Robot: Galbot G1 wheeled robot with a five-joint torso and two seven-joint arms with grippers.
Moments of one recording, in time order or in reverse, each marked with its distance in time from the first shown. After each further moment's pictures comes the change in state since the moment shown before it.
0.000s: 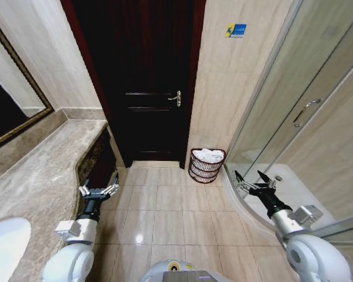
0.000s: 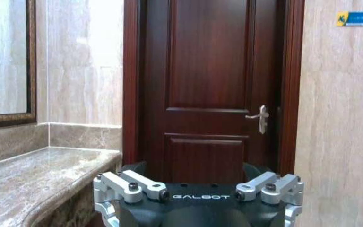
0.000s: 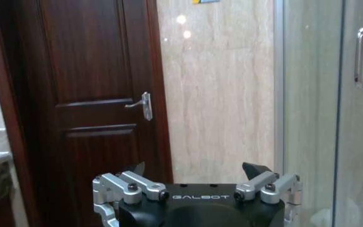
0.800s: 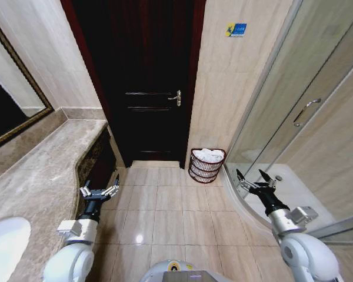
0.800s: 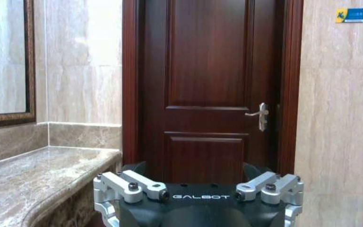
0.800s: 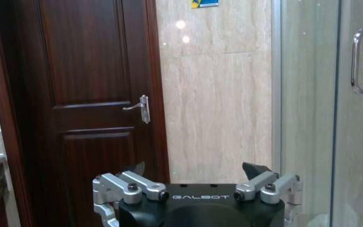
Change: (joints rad) left arm -0.001 0.001 -0.001 0.003 0.003 0.000 0.003; right arm 0.004 0.003 -0.006 -0.013 -0.015 0.026 0.000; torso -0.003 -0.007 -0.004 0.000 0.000
